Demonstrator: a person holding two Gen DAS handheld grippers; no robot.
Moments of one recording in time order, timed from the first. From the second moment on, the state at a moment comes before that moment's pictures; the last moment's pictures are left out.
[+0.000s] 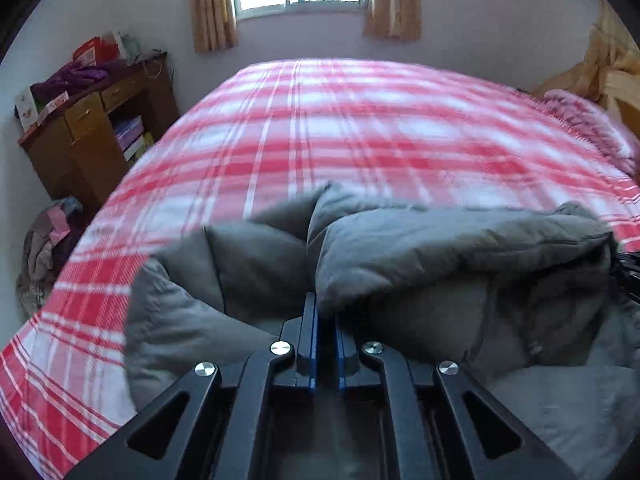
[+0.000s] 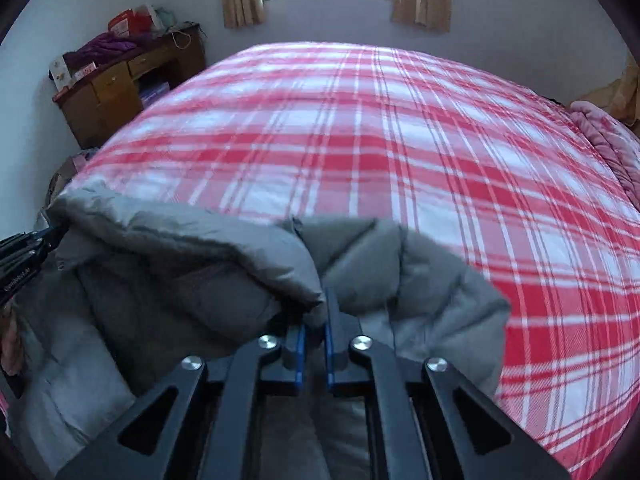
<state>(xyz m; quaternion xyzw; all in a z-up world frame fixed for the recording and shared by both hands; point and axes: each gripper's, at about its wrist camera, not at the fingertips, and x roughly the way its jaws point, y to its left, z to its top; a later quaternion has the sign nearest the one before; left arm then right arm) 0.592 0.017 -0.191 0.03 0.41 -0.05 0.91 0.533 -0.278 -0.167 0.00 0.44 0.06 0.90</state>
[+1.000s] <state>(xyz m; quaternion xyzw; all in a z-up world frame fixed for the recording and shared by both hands) 0.600 -0.024 -0.083 0.03 0.30 -0.03 0.95 0.513 -0.296 -0.102 0.04 0.37 0.04 0.93</state>
